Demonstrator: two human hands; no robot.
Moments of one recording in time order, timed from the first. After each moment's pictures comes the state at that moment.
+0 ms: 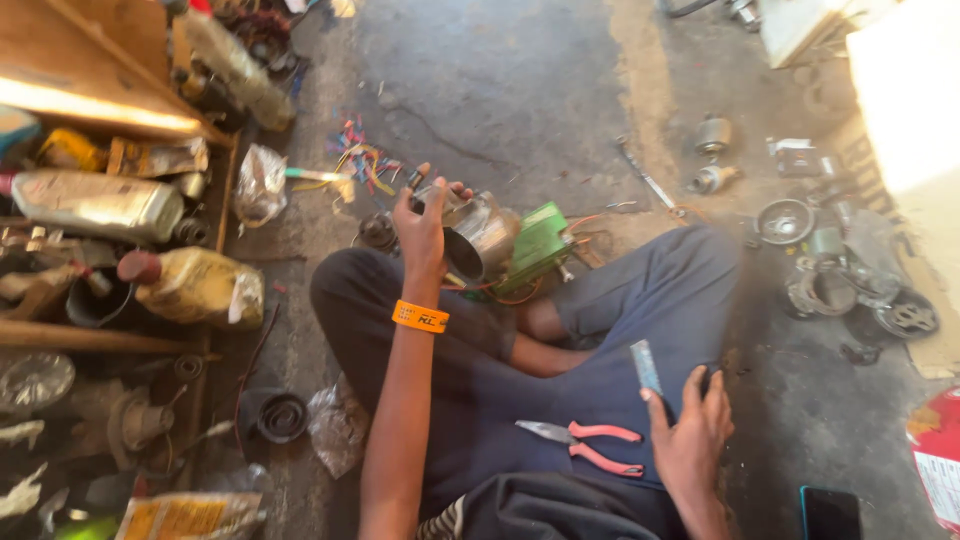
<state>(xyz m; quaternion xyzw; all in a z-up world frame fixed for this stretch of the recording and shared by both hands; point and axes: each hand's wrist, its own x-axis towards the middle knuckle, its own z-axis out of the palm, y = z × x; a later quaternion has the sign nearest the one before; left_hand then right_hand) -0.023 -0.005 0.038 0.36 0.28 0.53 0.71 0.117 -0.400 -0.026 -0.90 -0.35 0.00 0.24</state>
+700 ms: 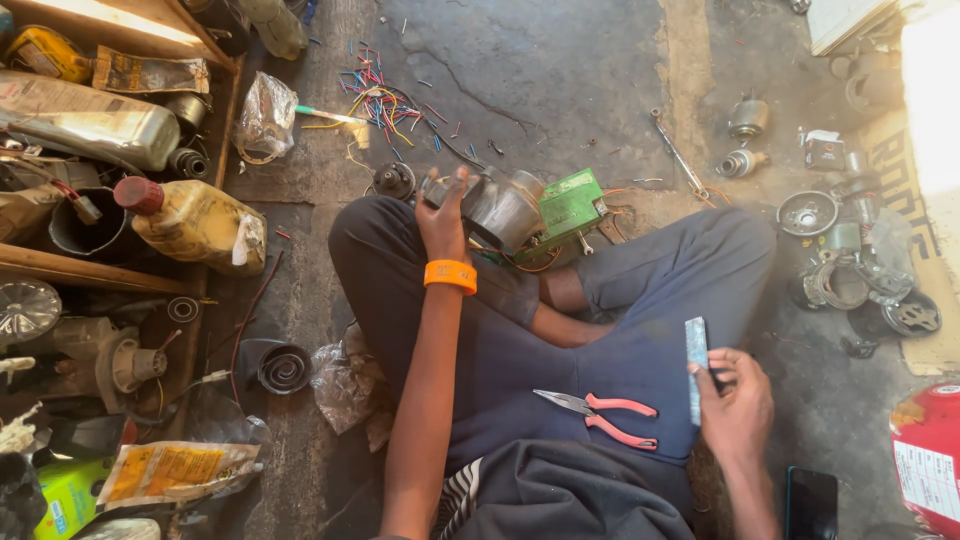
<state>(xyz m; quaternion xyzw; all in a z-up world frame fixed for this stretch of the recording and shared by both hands) -0.063 -0.018 -0.025 0.31 0.40 0.58 0.63 0.127 -0.390 0.014 -0.90 -0.28 0.10 0.32</state>
